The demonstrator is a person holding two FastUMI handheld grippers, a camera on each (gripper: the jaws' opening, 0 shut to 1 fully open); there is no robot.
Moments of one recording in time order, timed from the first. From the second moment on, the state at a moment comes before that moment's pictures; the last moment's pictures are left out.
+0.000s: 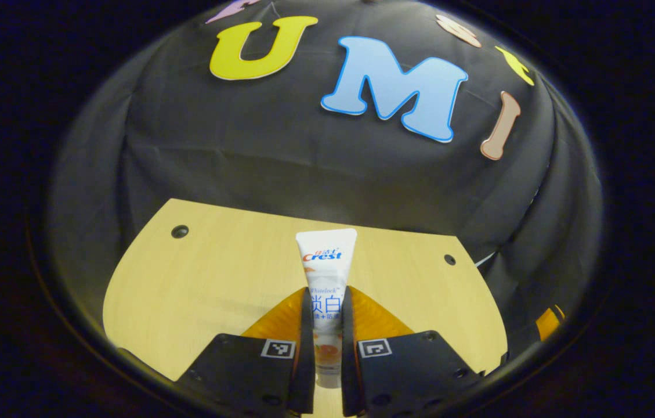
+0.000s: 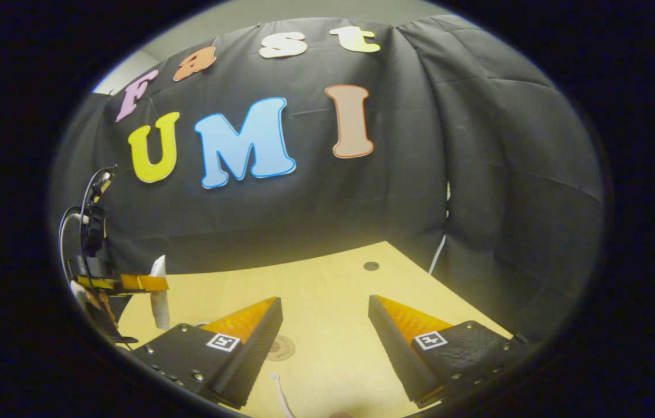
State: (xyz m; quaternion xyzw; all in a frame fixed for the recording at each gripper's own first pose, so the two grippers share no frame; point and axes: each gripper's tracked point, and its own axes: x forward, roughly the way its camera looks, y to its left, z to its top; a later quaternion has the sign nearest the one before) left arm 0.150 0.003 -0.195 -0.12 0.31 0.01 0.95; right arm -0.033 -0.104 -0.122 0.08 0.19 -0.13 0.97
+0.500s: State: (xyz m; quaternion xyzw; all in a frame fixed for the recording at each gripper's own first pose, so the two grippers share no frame) left arm 0.169 -0.012 -0.274 -0.09 0.31 -0.03 0.95; right arm -0.090 -0.193 -0.129 0.08 0.21 -0.25 0.94
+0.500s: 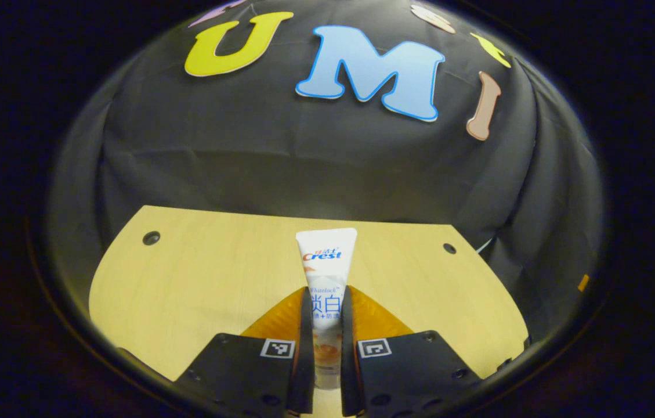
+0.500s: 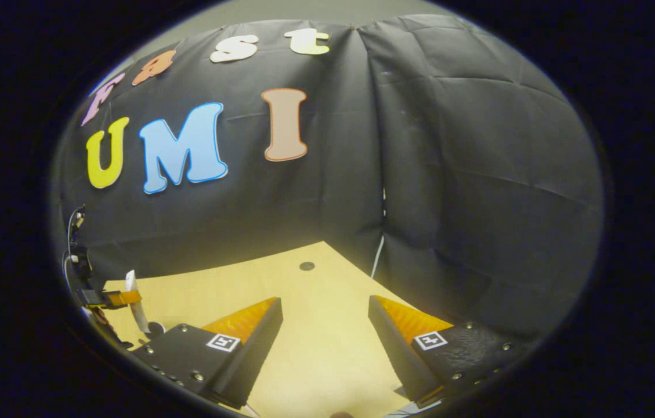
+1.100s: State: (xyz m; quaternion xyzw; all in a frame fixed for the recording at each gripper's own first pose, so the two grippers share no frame) left arm 0.152 -0.028 -0.302 -0.10 0.31 -0.03 0.95; right arm -0.110 -0.185 -0.151 0.08 0.25 -0.24 0.93
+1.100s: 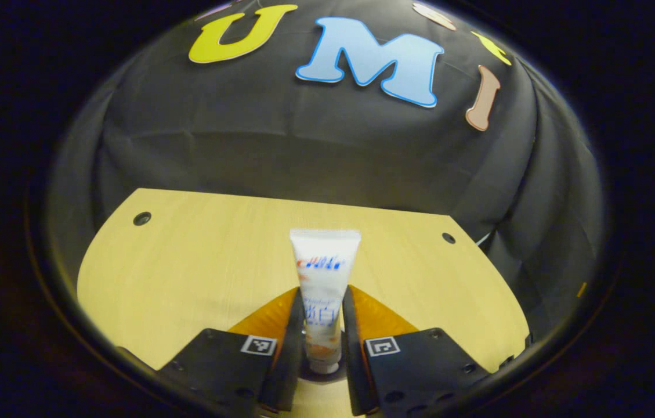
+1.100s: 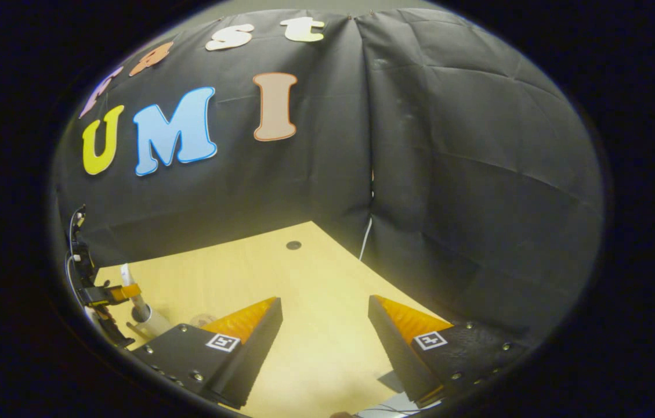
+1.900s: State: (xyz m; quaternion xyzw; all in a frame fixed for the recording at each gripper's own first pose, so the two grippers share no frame) left arm 0.122 -0.038 -0.247 -0.09 0.27 -0.04 0.96; right arm -0.088 0.013 -0.306 0.05 0.45 0.05 0.89
